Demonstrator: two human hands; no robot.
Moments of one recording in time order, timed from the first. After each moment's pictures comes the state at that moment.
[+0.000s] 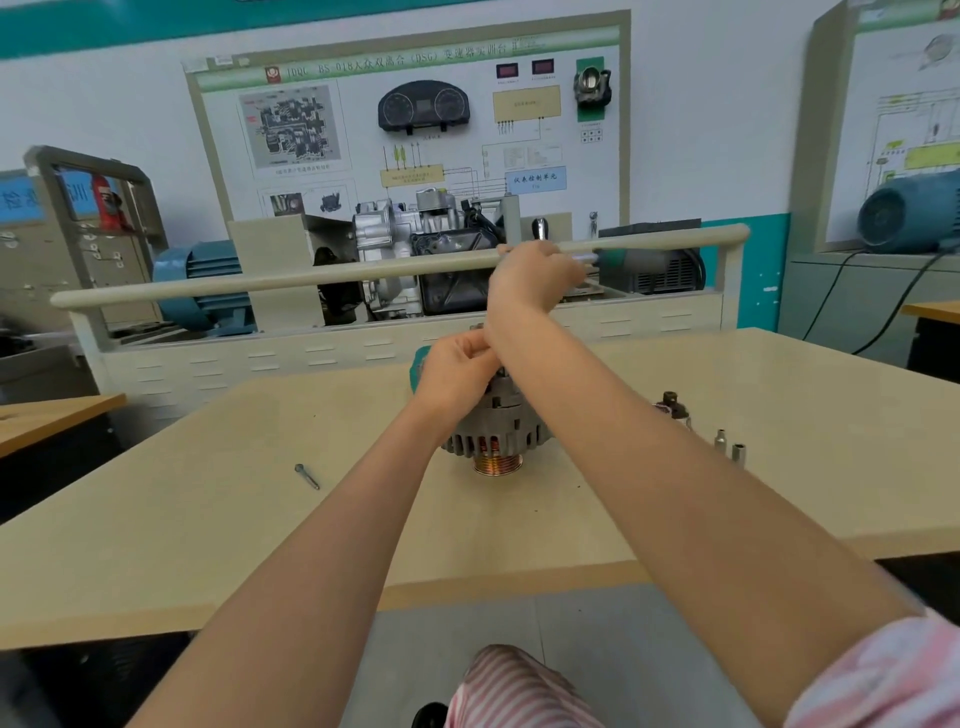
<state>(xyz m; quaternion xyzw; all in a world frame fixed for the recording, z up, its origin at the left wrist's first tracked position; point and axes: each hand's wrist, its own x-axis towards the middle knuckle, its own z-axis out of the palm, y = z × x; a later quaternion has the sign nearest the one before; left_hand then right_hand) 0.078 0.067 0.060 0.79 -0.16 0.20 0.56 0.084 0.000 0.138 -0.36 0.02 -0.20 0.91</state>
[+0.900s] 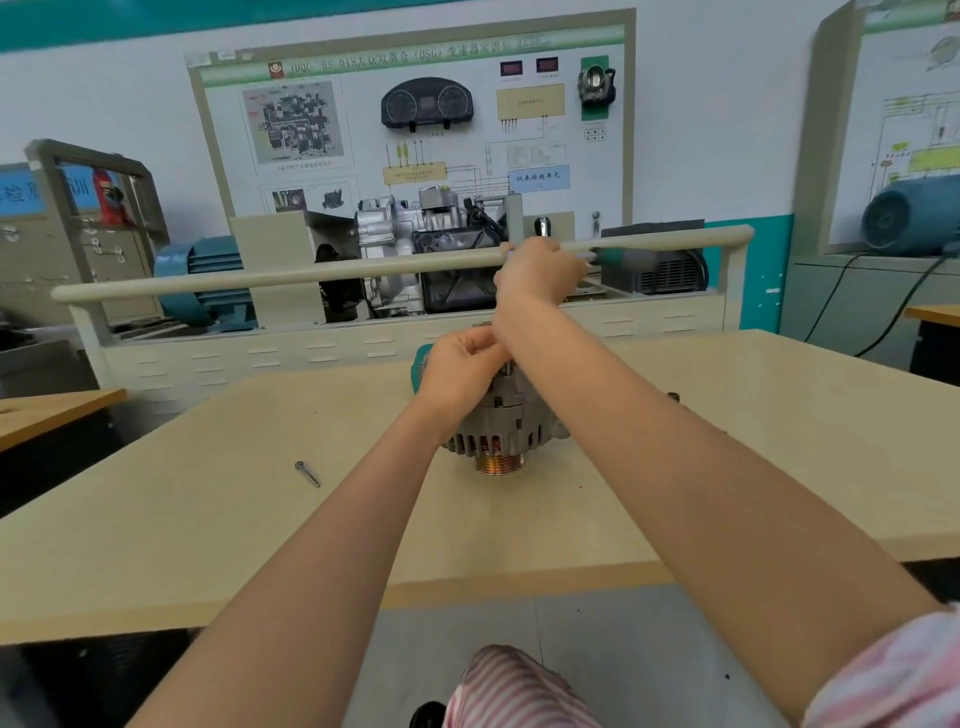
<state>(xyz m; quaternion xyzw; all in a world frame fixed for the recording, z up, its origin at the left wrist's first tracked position) 0.079 0.065 0.060 0.78 -0.15 0.20 0.57 0.089 -0.003 0.141 -0.39 0.02 -0.17 0.91</state>
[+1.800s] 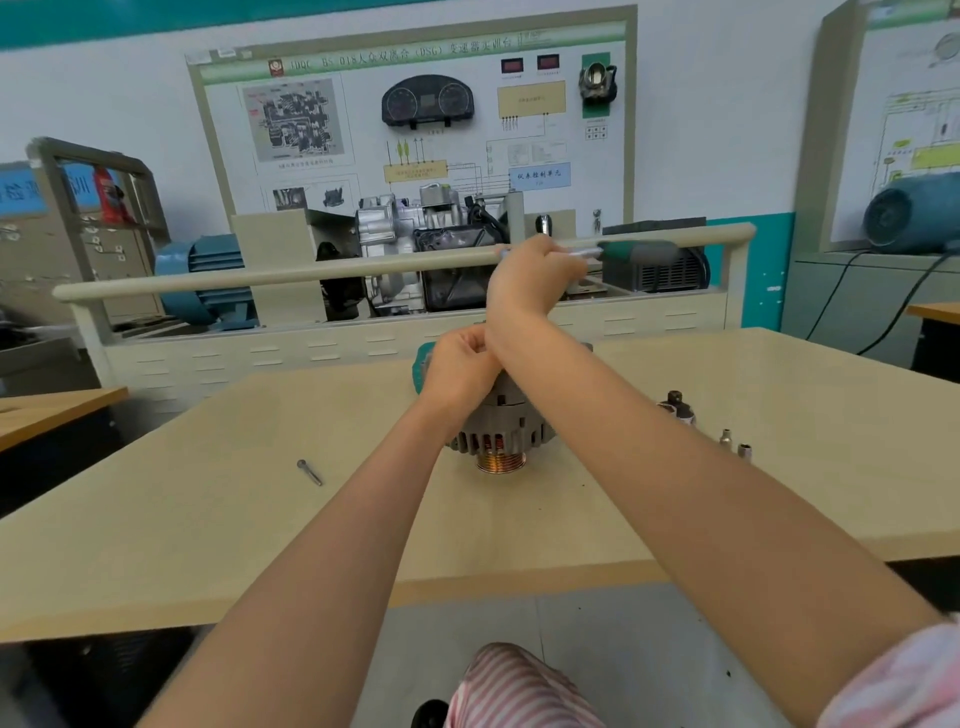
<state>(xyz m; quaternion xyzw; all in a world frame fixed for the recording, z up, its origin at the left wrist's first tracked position) 0.079 0.063 0.061 0.79 -0.12 0.21 0.57 0.075 0.005 0.132 -0.37 -0.01 -0.22 0.90</state>
